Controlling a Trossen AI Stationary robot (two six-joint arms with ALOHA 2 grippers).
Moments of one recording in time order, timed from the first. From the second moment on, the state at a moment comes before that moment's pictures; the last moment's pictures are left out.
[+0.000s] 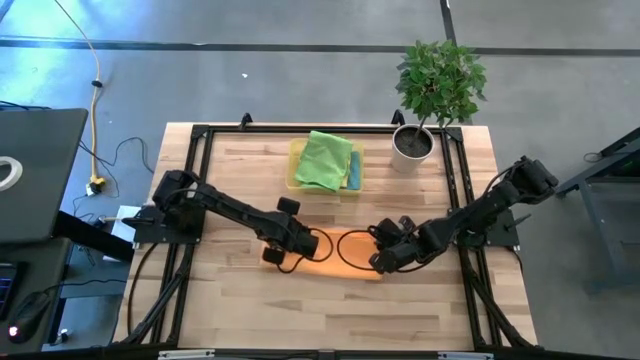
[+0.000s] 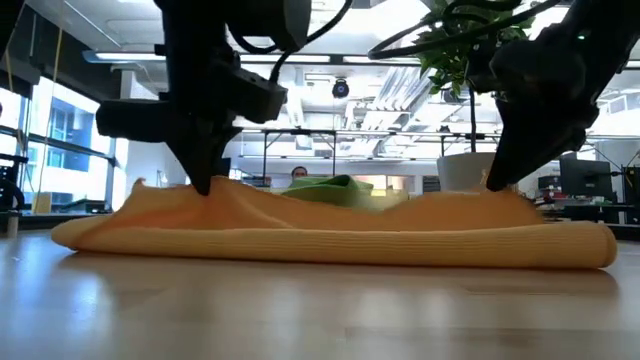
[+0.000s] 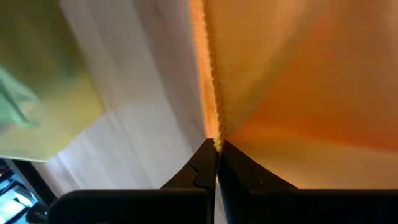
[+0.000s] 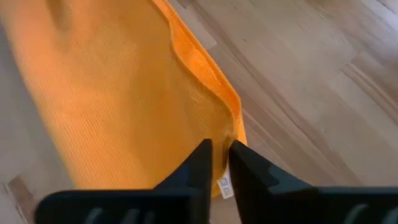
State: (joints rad) left arm -0.14 1.93 1.35 -1.13 -0.40 -0.01; right arm 0.46 1.49 0.80 -0.51 0.45 1.07
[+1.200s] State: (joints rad) left arm -0.11 1.93 1.35 -1.17 -0.55 0.13; right arm 0.49 1.69 0.81 -0.34 0.32 1.24
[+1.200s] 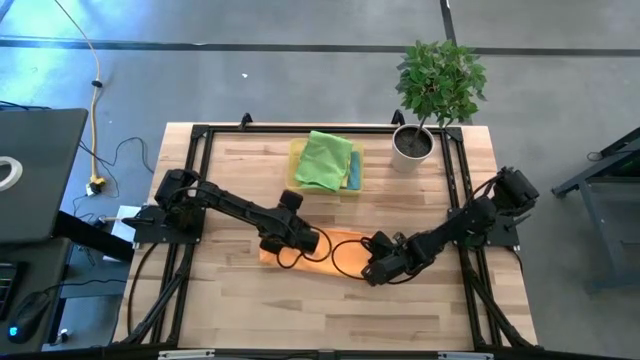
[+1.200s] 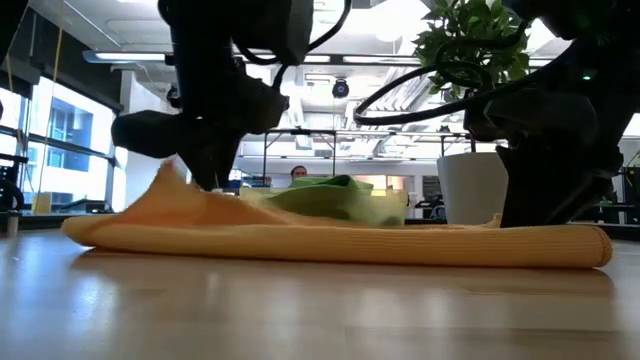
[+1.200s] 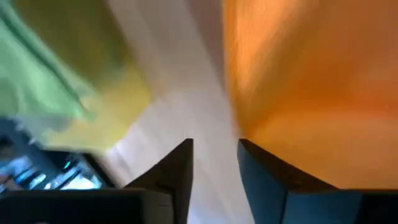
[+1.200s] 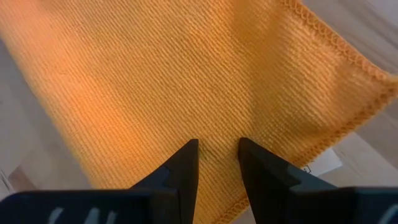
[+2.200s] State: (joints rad) left arm -0.25 1.92 1.21 -1.00 -0.04 -0.03; right arm 0.49 1.70 0.80 -0.33 0.31 1.23
